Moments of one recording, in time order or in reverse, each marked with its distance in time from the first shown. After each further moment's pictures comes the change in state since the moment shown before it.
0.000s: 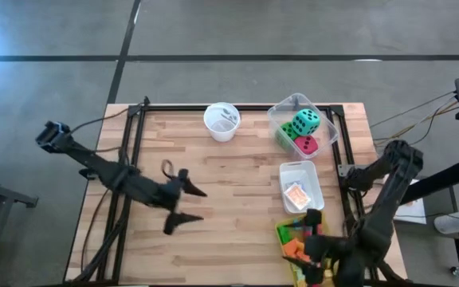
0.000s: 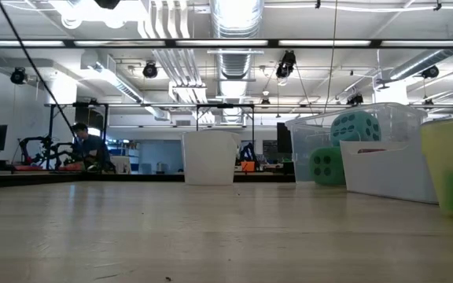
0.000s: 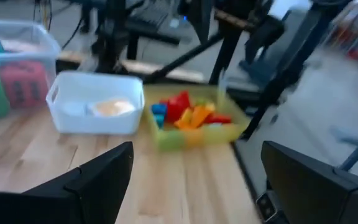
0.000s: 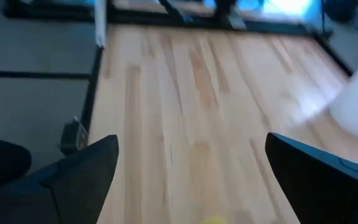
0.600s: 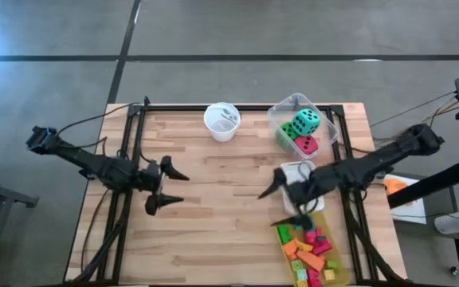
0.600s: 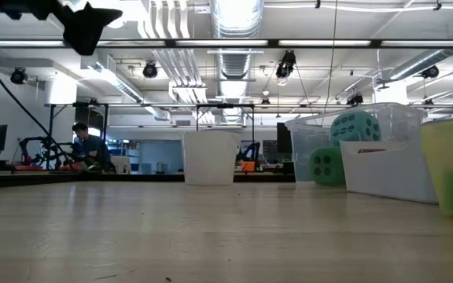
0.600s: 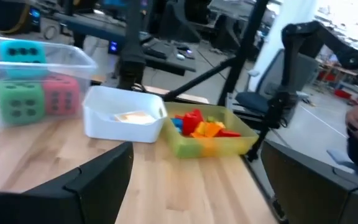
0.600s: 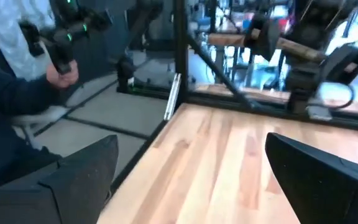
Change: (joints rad) left arm 0.134 -0.433 -0.415 0.177 0.094 0.045; right arm -0.604 -0.437 -0.634 1.018 -0.926 -0.699
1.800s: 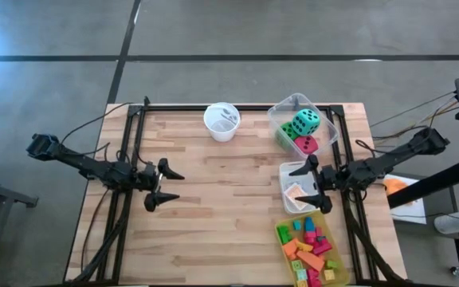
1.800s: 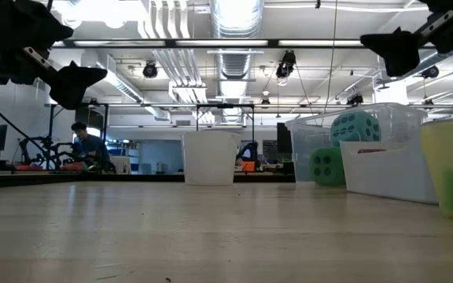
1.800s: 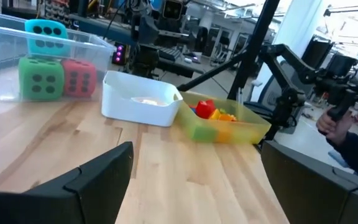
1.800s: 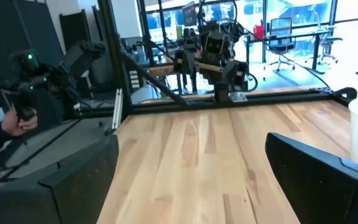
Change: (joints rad) left arm 0.060 -0.221 -0.389 0.236 0.030 -0.007; right arm 0.013 -0.626 -0.642 0.186 0.302 0.086
